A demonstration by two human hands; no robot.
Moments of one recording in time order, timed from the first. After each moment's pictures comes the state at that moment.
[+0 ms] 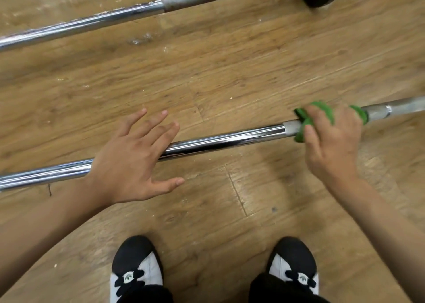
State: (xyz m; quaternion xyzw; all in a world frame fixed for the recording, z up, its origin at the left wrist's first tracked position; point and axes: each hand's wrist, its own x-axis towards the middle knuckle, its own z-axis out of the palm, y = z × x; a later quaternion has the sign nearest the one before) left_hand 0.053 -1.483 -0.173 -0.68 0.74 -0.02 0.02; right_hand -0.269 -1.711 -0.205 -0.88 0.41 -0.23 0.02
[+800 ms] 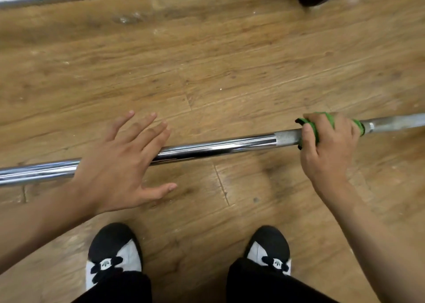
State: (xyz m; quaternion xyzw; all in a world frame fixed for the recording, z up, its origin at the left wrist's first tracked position) left_hand 0.024 -1.460 -0.175 -0.70 0.72 0.00 0.01; right_hand -0.290 -1.702 -0.199 -0.85 0.47 -0.23 0.03
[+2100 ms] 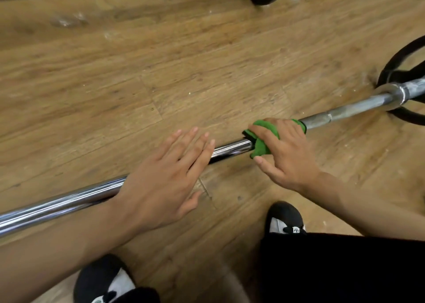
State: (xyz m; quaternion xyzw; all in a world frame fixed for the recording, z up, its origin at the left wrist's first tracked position) left_hand -0.025 -1.519 -0.178 -0.58 0.81 0.02 -0.02; right_hand -0.282 -1.682 -0.170 -0.95 0.29 -0.05 0.04
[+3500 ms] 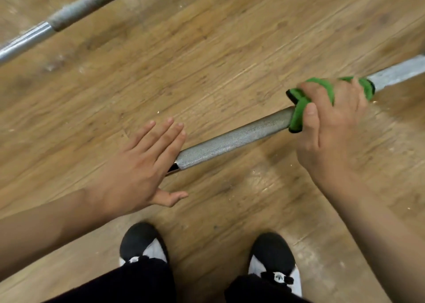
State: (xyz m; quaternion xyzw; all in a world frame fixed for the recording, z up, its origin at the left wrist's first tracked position) left_hand -0.066 -1.644 -0.174 -0.57 0.82 0.00 0.06; right_hand -0.358 -1.810 -0.201 -0.80 0.52 -0.28 0.08
